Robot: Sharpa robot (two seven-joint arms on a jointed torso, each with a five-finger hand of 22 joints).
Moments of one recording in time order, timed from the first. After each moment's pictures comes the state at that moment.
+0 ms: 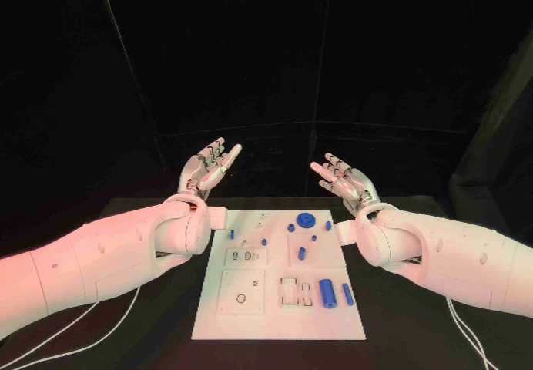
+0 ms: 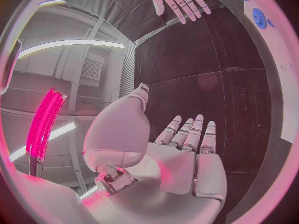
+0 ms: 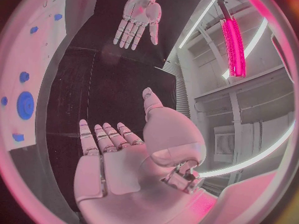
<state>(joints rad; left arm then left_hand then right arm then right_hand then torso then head) 1.16 -0.68 -0.04 1.35 0.01 -0.60 0.58 1.15 -0.08 0.10 0.27 0.04 0.28 0.14 0.03 0.03 0.21 0.19 0.02 0.03 0.30 0.18 0.03 0.04 0.16 0.12 0.28 0.02 0.02 1.10 -0.71 -0.01 1.39 -0.16 -0.49 0.42 1.06 0.18 -0.13 -0.04 0.22 0.11 0.13 0.01 0.02 0.13 0.20 0.01 0.02 0.10 0.20 0.01 0.01 0.05 0.22 0.29 0.03 0.03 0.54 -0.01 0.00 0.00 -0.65</state>
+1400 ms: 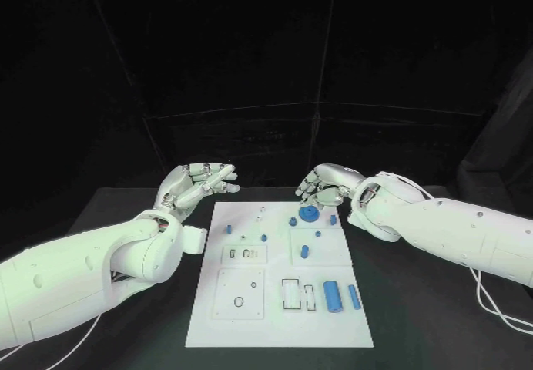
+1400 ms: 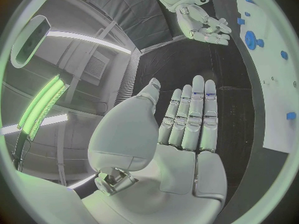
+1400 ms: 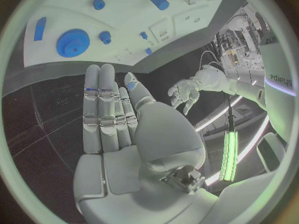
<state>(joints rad) 1.17 -0.87 -0.04 1.58 -0.06 -0.43 0.60 1.29 -0.01 0.07 0.14 0.05 0.94 0.21 0.19 0.10 1.04 0.15 0.19 0.09 1.13 0.10 0.27 0.20 0.18 0.93 0.22 0.27 0.11 1.24 -0.66 -0.01 1.25 -1.41 -0.28 0.09 1.35 0.12 -0.04 -0.29 0.19 1.02 0.16 0.09 0.07 1.19 0.08 0.07 0.06 1.47 0.00 0.40 0.26 0.18 1.20 0.09 0.64 0.29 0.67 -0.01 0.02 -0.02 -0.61</state>
